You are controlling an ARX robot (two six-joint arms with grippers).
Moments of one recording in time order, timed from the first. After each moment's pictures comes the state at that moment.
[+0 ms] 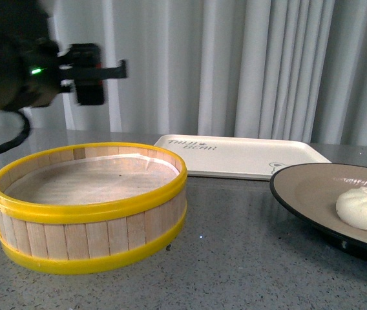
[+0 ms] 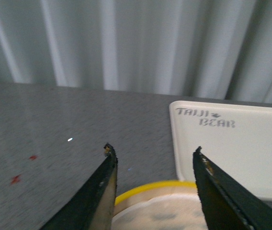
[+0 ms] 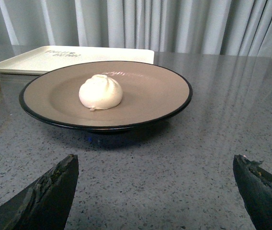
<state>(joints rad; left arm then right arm) -0.29 1.59 1.00 0.64 -0.28 -0.01 0.00 0.00 0.01 0.00 0.00 -0.01</state>
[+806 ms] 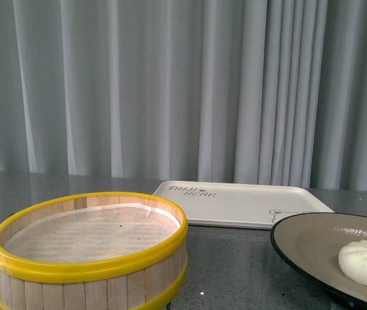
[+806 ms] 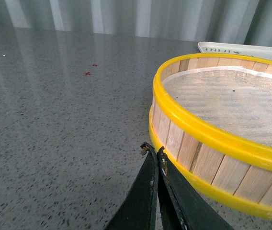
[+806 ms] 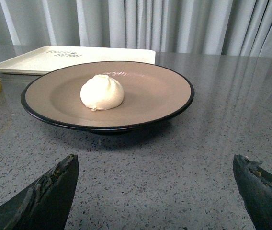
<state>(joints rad) -0.09 1.07 0.22 0.84 -0.09 -0.01 0.00 0.00 0.01 0.00 0.00 -0.01</state>
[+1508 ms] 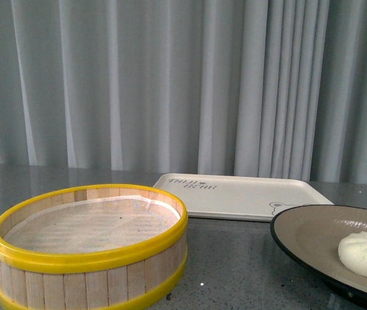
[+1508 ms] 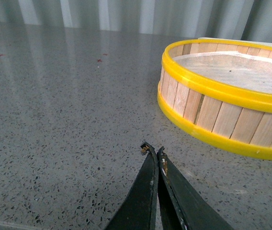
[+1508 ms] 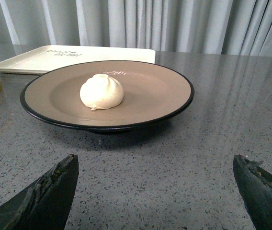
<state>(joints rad) 0.00 0.66 0.03 0.64 0.00 -0.01 0.00 0.00 0.01 0.00 0.00 -0.01</state>
